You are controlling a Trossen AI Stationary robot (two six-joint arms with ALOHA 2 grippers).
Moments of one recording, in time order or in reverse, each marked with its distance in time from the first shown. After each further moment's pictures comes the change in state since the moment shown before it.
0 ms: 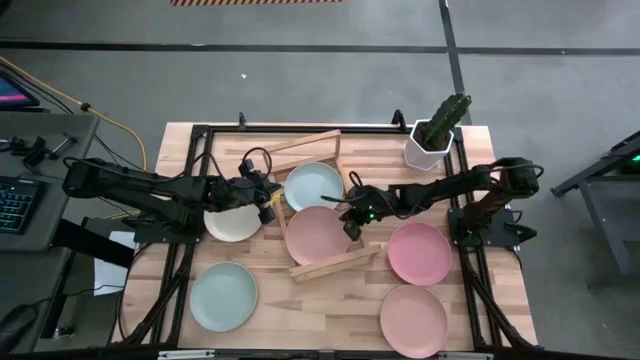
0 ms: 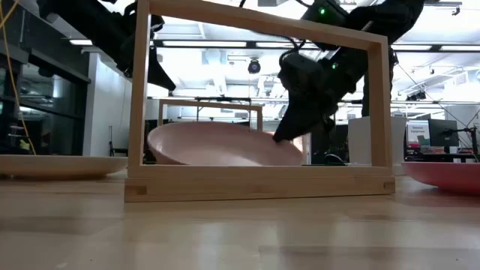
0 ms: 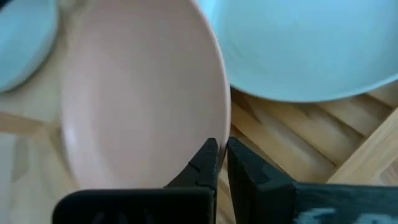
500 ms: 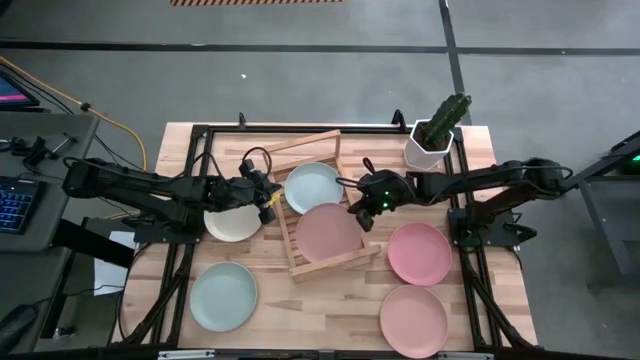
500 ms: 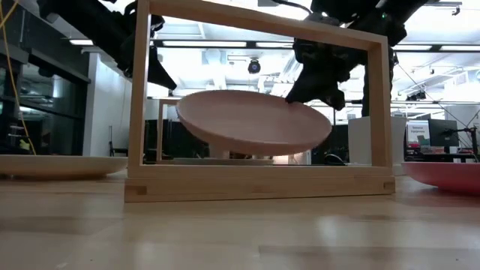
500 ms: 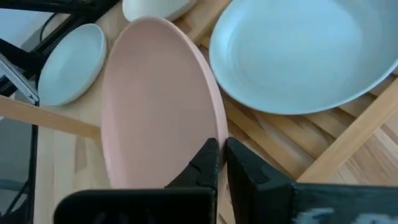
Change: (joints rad) left arm 0.000 0.000 0.000 0.010 0.007 0.000; right arm -0.055 -0.212 0.000 -0.143 -0.089 0.002
